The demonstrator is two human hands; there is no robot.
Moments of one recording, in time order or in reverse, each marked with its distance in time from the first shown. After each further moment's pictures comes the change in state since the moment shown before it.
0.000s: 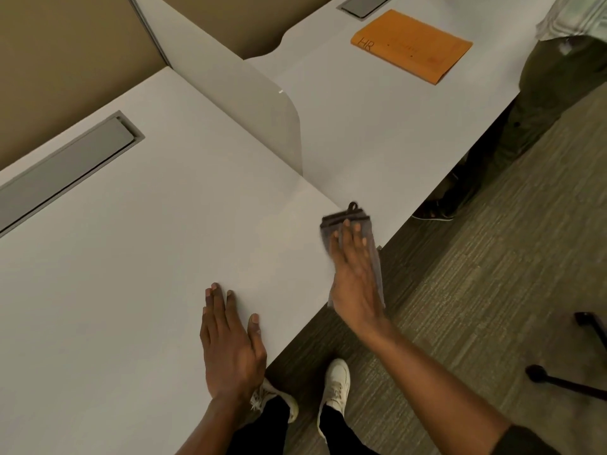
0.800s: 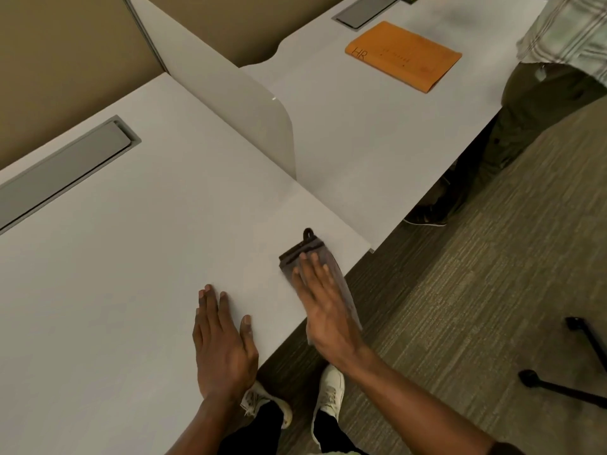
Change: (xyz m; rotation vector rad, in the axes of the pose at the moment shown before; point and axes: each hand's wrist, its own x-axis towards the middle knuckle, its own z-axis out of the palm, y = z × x) left_hand -0.001 0.008 -0.008 -0.031 0.009 -0.002; right_hand -0.044 -0.011 0.025 0.112 -0.056 -0.328
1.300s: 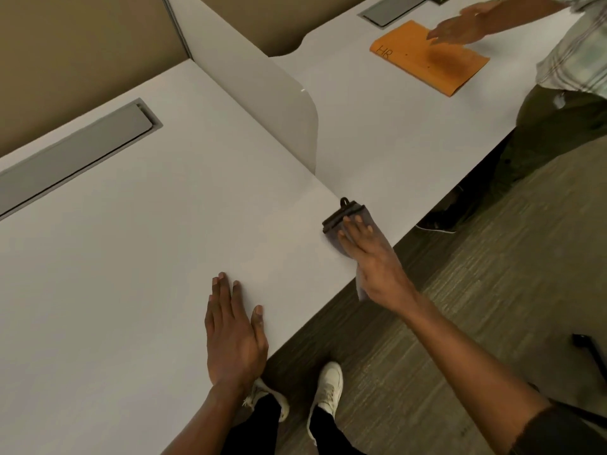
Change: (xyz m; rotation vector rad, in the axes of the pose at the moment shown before) left_hand 0.000 -0.006 0.003 0.016 -0.014 0.009; right_hand 0.047 0.097 -0.050 -0.027 -0.088 -0.092
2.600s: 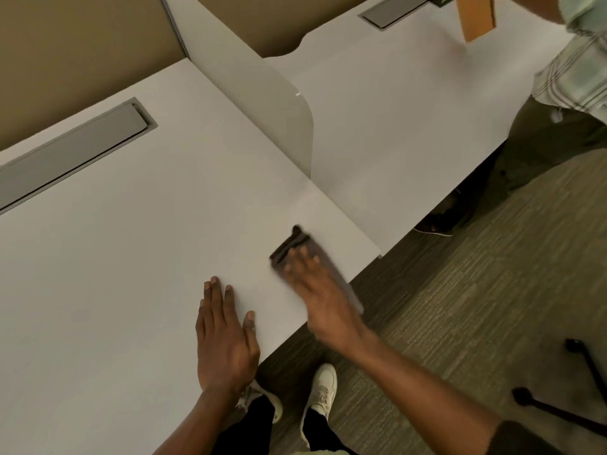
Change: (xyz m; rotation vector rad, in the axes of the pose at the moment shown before) left_hand 0.000 0.005 -0.003 0.036 0.008 -0.001; right_hand -0.006 -0.094 0.035 0.069 -0.041 -0.047
